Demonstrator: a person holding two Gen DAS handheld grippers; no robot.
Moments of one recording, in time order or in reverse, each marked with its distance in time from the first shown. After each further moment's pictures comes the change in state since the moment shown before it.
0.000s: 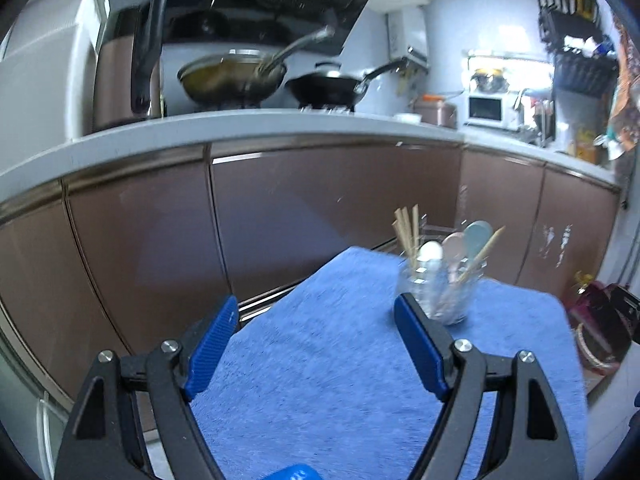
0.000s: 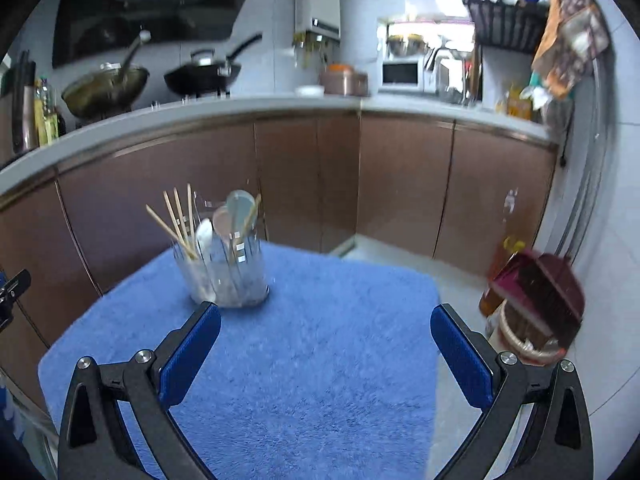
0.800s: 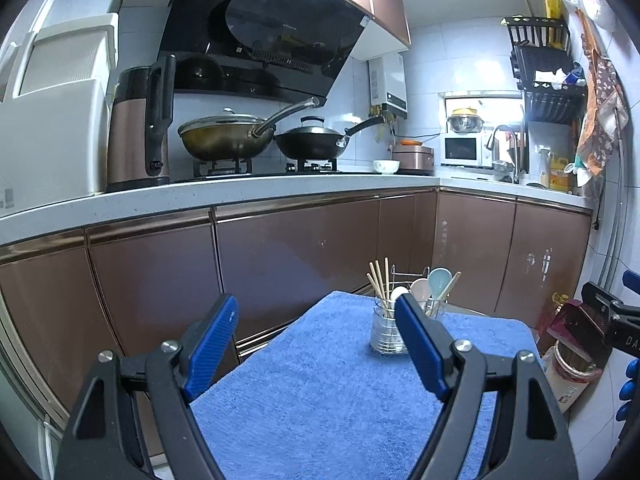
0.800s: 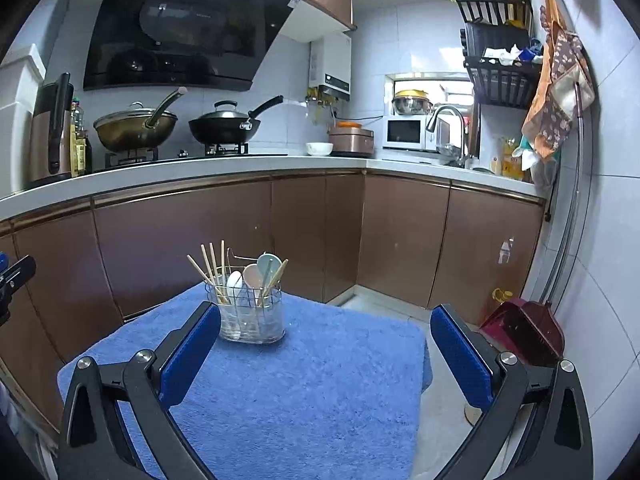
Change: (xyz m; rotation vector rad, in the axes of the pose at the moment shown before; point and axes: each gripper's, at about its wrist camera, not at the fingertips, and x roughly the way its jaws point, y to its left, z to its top) left arm -0.084 0.005 0.019 0.016 -0.156 -0.053; right arm -0.076 0.026 0.014 -0.051 -0.154 0.005
